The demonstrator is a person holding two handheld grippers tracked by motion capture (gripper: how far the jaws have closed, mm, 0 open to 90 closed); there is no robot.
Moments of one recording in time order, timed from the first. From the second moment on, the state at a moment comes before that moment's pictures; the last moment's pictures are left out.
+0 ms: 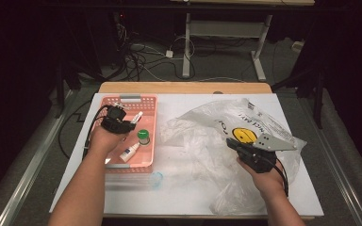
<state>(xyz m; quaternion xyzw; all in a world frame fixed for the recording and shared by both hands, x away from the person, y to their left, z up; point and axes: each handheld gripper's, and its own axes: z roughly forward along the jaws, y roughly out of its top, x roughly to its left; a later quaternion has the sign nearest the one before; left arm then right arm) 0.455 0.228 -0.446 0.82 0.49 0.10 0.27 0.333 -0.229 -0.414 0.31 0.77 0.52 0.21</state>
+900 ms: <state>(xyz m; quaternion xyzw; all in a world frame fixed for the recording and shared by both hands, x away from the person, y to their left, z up) 0.391 0.232 -0.411 0.79 0.47 0.15 0.38 0.330 -0.228 -0.412 0.30 0.77 0.52 0.21</state>
